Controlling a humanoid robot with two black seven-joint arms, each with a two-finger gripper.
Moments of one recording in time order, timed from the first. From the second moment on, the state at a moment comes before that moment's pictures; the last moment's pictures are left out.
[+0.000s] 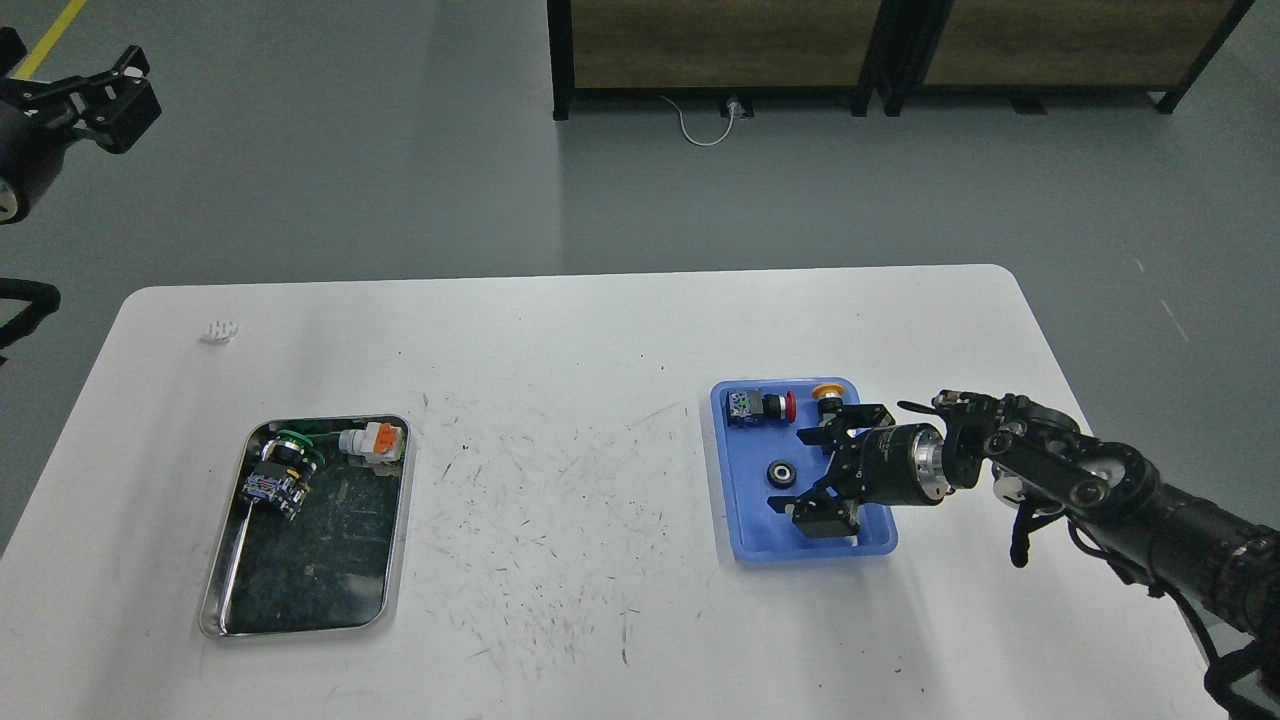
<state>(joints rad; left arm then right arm) -0.97 0.76 -0.42 -0.91 0.19 0.07 -0.22 0.69 -0.40 0.28 0.71 -0.86 0.58 0.12</state>
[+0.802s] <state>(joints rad) -0.97 0.76 -0.42 -0.91 0.19 0.07 -0.22 0.70 -0.35 0.28 0.63 -0.89 0.58 0.12</state>
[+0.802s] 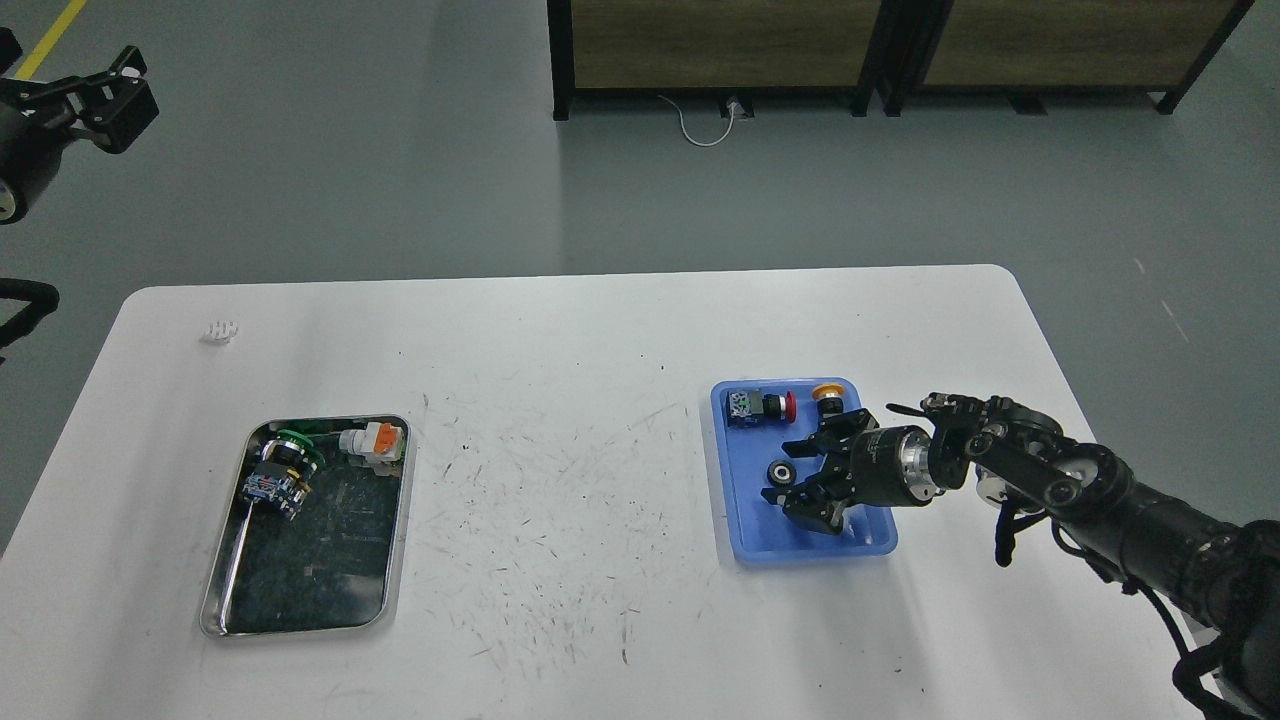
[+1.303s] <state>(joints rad) -0.97 0.76 -0.42 -0.91 0.19 0.07 -0.22 0.71 -0.35 0.28 0.63 -0.88 0.58 0.11</state>
